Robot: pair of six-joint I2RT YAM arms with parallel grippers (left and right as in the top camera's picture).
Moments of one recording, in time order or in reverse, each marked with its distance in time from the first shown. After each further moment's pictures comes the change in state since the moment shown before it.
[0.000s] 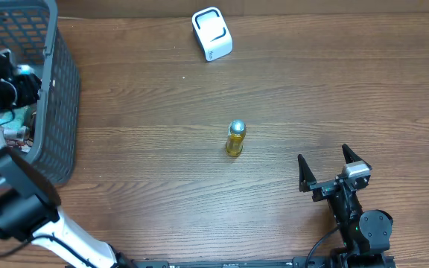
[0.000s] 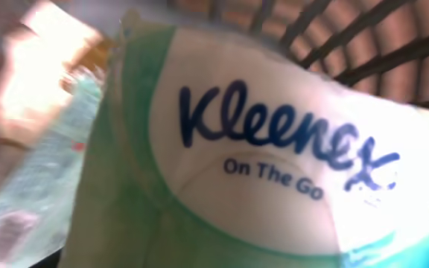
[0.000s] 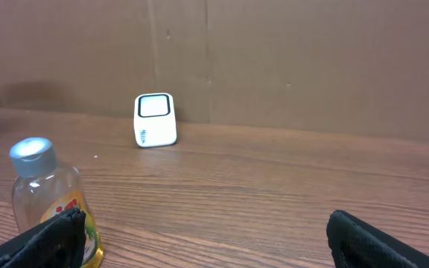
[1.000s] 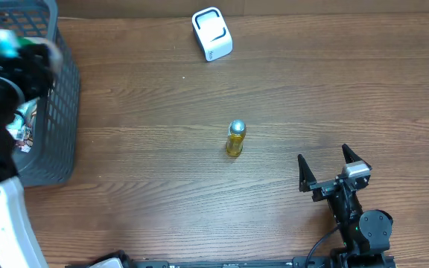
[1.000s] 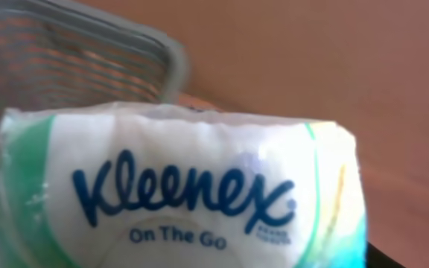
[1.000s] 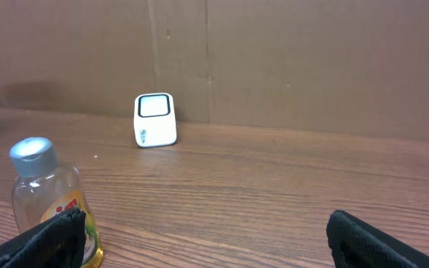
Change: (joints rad) left arm -0.274 -0.717 0.000 -0.186 -0.082 -0.406; right arm 0.000 0.000 0.000 -0.001 0.000 0.000
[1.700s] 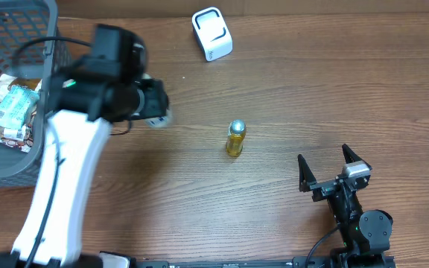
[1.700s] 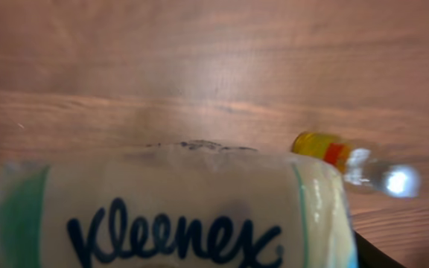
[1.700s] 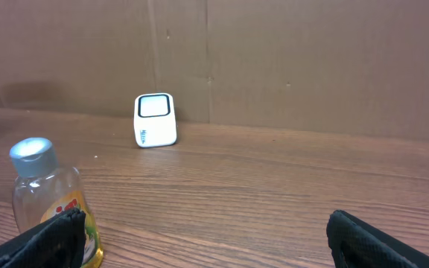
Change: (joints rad) left arm -0.564 0.286 -0.058 -0.302 -0.163 -0.146; right arm 0.000 0.000 0.000 0.000 0.000 0.000
